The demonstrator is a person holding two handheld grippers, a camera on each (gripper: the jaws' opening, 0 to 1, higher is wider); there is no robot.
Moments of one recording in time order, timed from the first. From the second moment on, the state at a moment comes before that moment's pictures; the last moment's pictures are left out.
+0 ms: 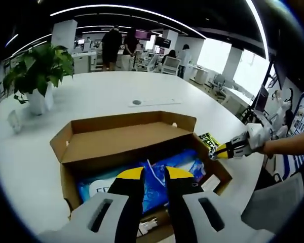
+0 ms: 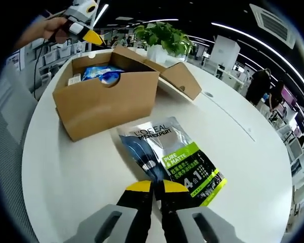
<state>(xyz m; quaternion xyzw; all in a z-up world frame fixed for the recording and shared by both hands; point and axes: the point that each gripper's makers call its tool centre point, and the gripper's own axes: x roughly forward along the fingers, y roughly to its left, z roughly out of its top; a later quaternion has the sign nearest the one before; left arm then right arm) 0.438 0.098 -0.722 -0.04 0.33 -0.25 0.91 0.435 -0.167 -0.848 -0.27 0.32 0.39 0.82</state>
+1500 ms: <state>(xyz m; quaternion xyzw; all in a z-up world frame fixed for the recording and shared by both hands) 0.412 0.192 -0.731 0.00 0.35 -0.17 0.92 0.430 -0.149 -0.799 -0.18 0.33 0.36 0.86</state>
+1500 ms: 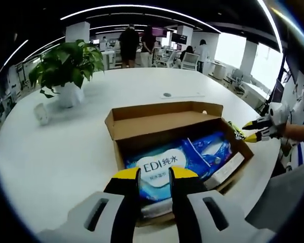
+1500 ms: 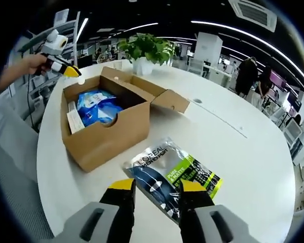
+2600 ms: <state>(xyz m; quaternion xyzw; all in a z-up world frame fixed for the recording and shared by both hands) 0.381 0.235 -0.769 0.00 0.39 -0.10 0.92 0.439 -0.040 -0.746 -0.14 0.27 0.43 0.85</state>
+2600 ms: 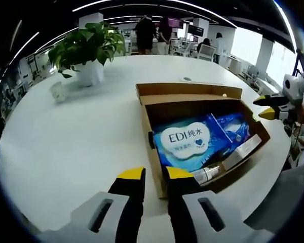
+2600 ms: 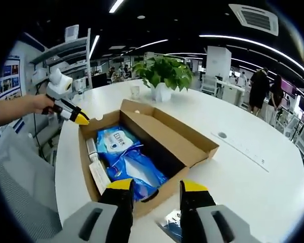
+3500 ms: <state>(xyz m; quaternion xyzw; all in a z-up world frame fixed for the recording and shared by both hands) 0.381 0.229 -0.770 -0.04 0.39 -0.08 0.92 0.442 0.047 -0.771 -0.10 0.31 0.47 0.82</state>
